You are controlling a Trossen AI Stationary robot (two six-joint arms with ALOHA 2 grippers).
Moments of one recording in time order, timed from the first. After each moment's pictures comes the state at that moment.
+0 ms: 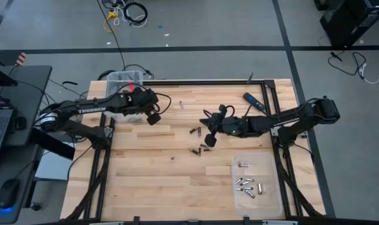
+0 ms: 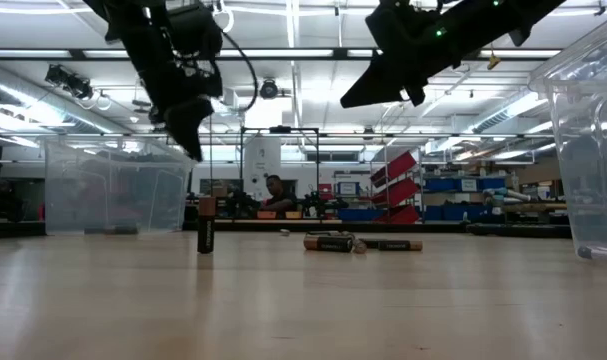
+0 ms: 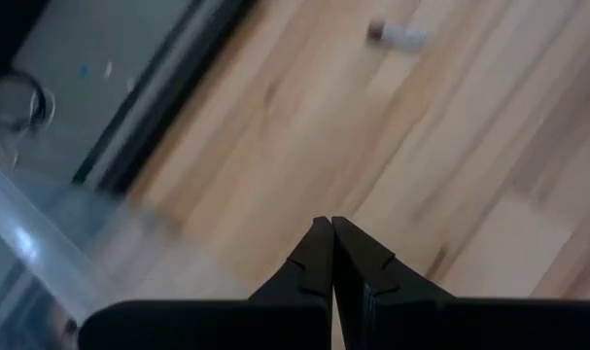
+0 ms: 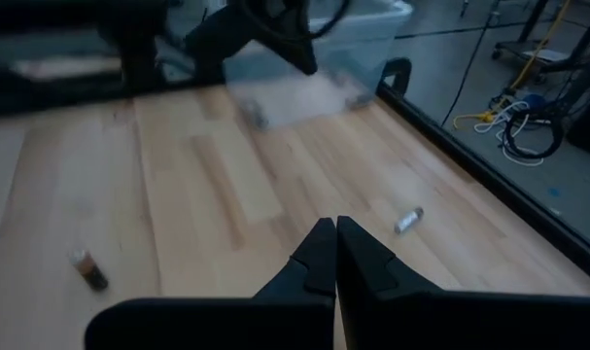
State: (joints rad) left arm 0.37 1.26 0.88 -0.64 -0.37 -0.10; right arm 0.06 1.40 0.78 0.18 0.48 0.18
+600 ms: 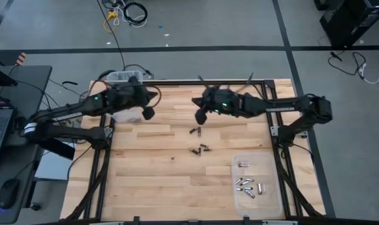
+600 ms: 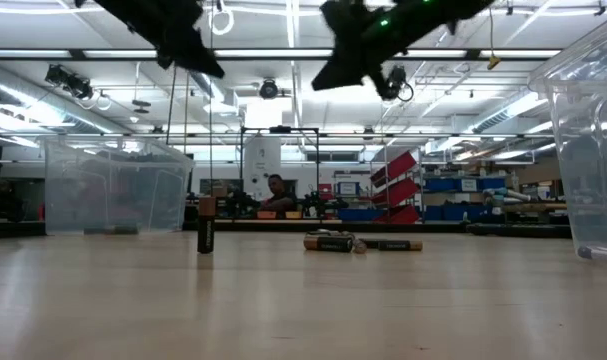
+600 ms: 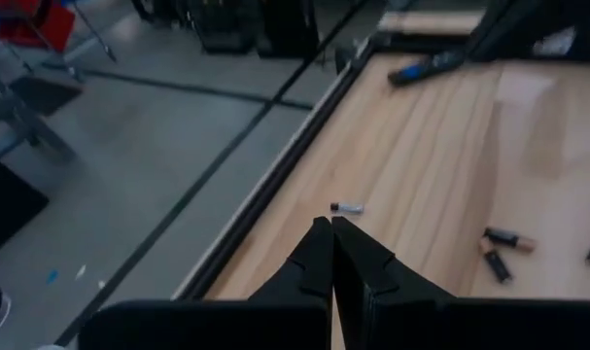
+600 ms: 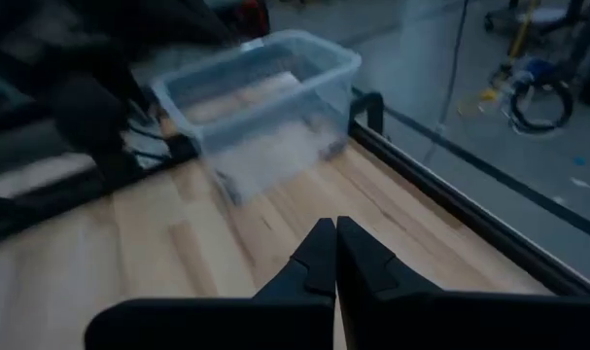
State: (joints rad) left arm 0.33 0.94 0.88 -0.37 -0.27 0.09; right arm -0.18 1.50 1.08 0.02 0.27 0.27
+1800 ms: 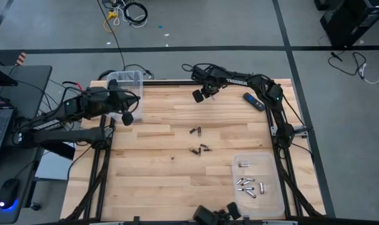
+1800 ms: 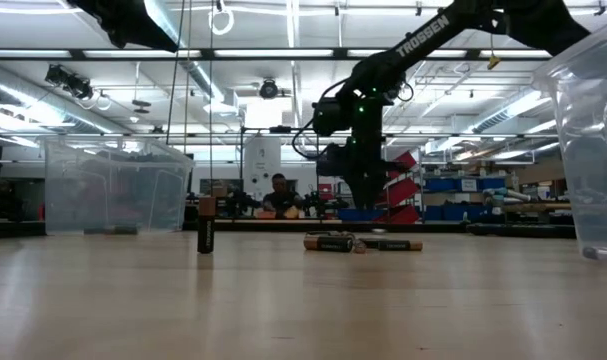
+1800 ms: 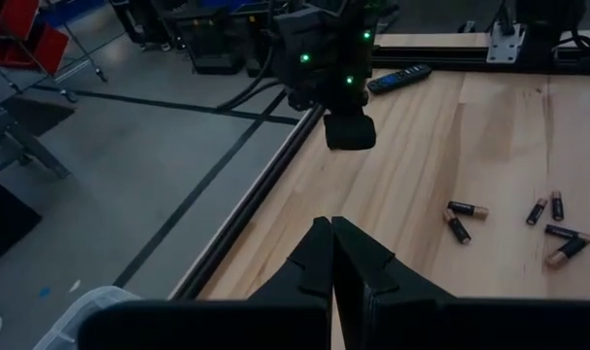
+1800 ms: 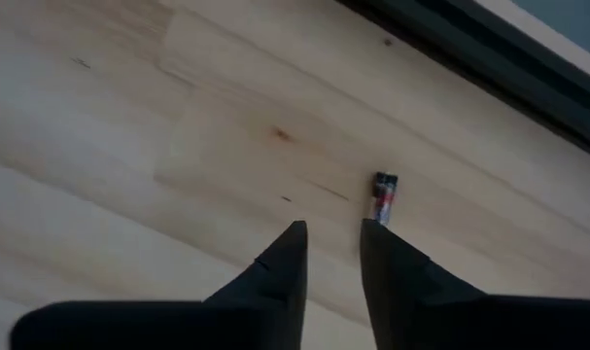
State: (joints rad) left arm 0.29 0.64 0.88 -0.63 -0.26 0.10; right arm -0.57 2.16 1.74 -0.99 0.16 0.52
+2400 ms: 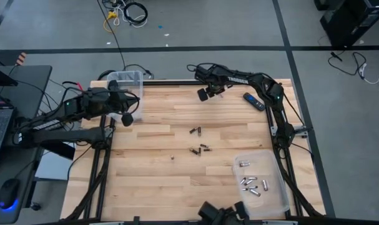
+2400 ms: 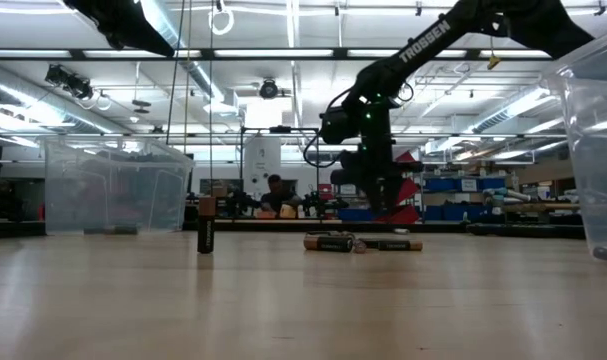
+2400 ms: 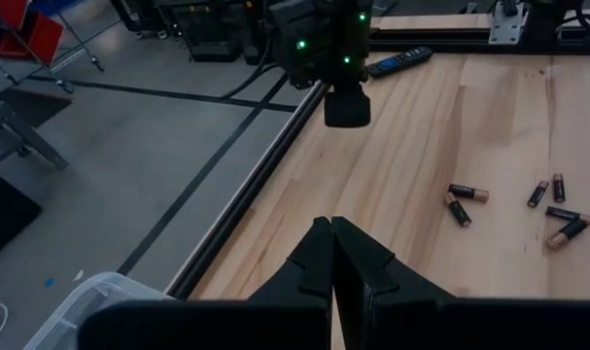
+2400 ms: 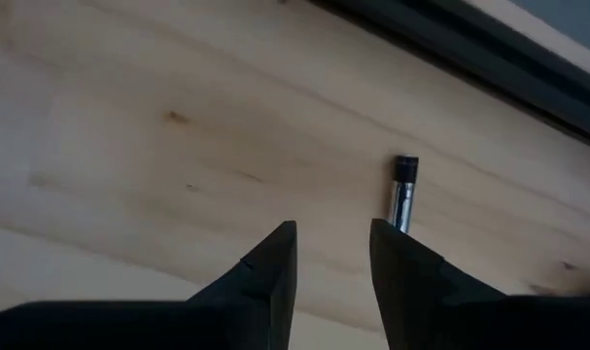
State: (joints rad) left arm 0.29 0.64 0.88 -0.66 -0.26 0.10; right arm -0.61 2.16 1.72 -1.06 0.22 0.58
